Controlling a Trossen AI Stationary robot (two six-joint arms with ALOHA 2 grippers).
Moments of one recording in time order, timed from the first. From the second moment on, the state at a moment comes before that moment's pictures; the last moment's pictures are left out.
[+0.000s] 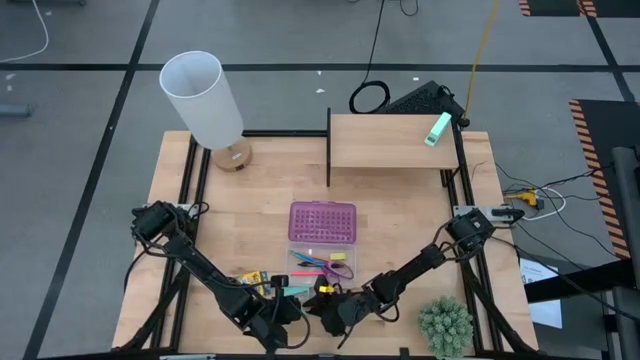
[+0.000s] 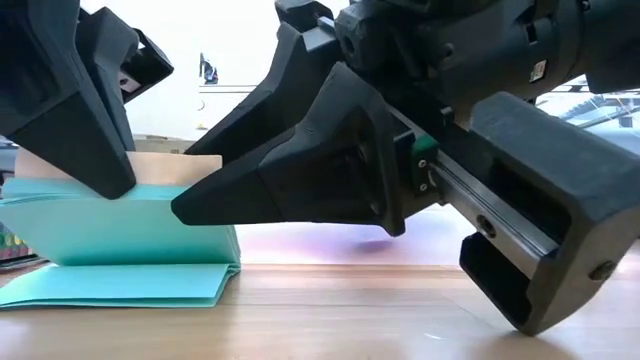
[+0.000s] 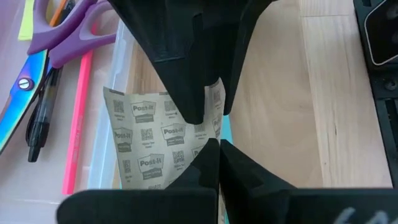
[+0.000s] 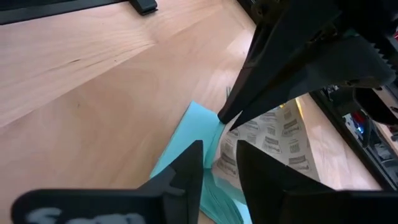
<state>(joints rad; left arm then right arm) -0.73 1.94 1.26 -0.41 -0.42 -0.61 0.56 2.21 1.20 0.52 0.42 -0.56</state>
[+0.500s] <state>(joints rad) -0.73 1.94 1.26 -0.37 -0.42 -0.61 0.55 2.21 1.20 0.50 0.41 -0.50</state>
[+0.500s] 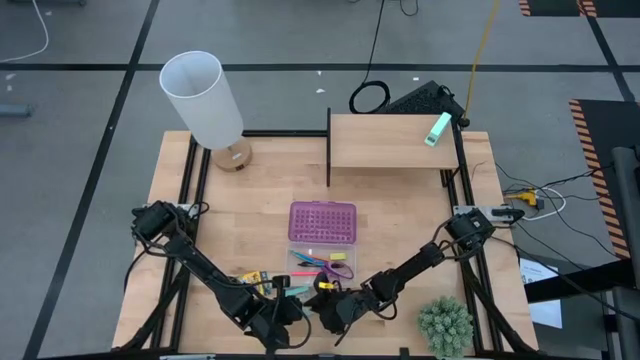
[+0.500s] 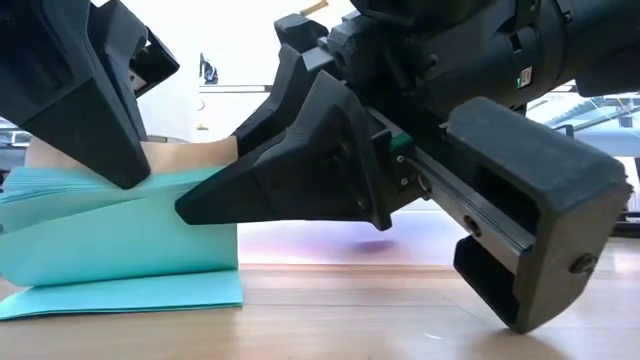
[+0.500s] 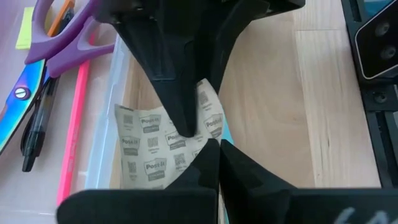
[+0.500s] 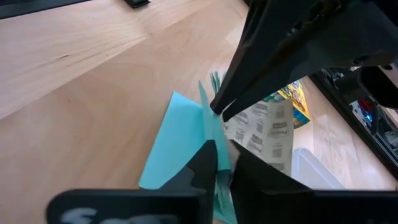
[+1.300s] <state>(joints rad) -0.83 1.75 1.26 -0.57 -0.66 -0.77 0.56 2.09 1.20 0.35 0.39 -0.49</state>
